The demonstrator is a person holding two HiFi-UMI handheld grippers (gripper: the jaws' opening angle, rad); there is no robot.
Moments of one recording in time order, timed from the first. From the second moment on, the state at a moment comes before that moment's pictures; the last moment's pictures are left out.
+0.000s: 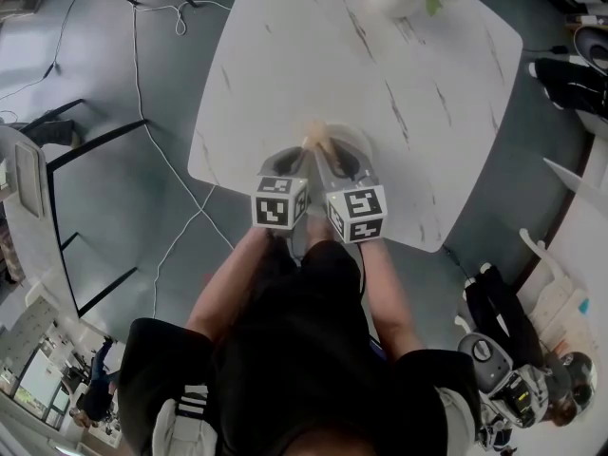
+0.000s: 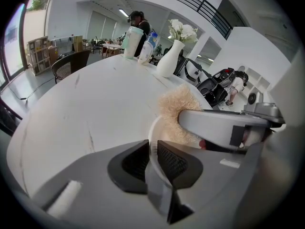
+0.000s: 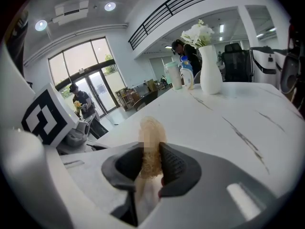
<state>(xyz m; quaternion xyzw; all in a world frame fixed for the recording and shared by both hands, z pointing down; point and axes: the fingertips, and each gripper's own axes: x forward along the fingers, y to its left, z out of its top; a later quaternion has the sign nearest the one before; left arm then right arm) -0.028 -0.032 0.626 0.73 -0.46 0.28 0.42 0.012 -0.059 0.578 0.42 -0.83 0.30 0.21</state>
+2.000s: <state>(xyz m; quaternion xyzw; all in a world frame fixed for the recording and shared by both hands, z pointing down) -0.027 -0.032 0.621 0.73 -0.48 0.27 0.42 0.074 -0.057 0.511 0.47 -0.81 0.32 0.12</state>
